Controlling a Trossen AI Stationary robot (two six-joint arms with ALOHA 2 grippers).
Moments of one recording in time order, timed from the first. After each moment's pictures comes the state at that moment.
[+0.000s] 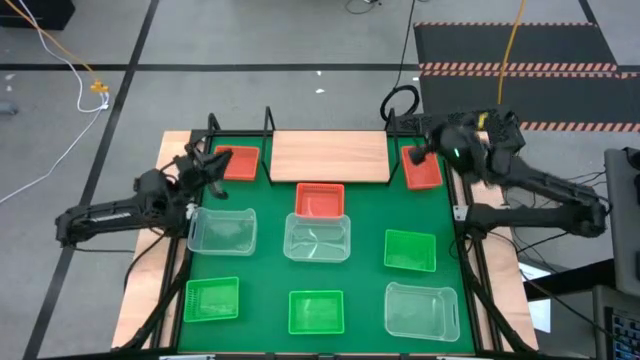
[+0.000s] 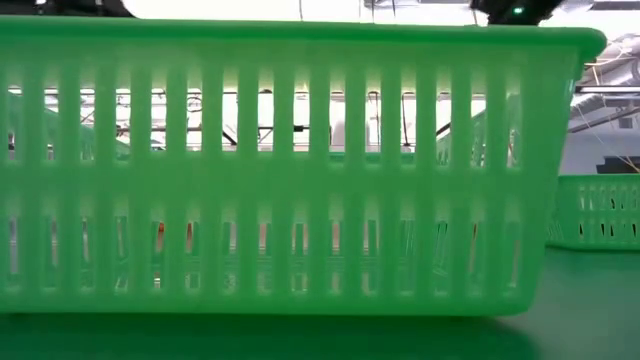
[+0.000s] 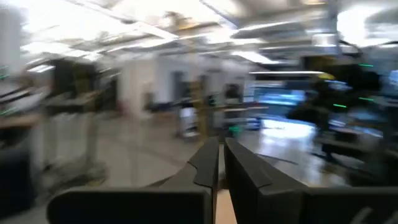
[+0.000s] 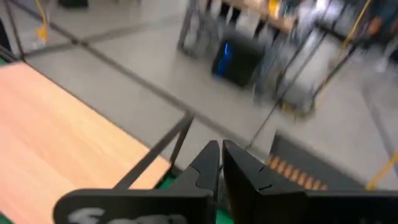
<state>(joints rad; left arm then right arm) 0.23 0.32 0.26 0.37 -0.42 0.04 -0.45 0.88 0.95 -0.62 0.69 0.06</state>
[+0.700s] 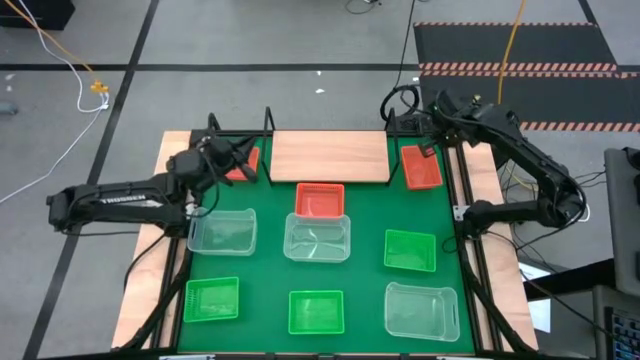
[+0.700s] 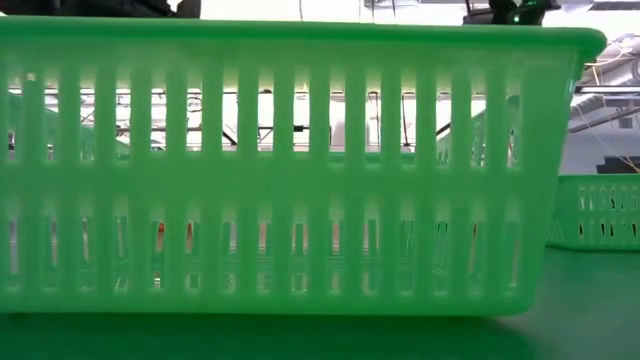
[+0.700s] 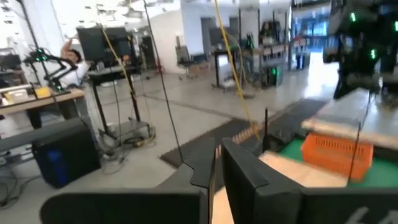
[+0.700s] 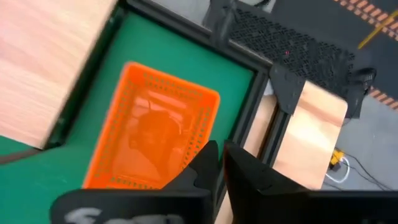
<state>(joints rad) 0.27 0.79 0.53 0.31 -0.50 0.14 -0.92 1.19 1.13 -1.17 0.29 0.18</state>
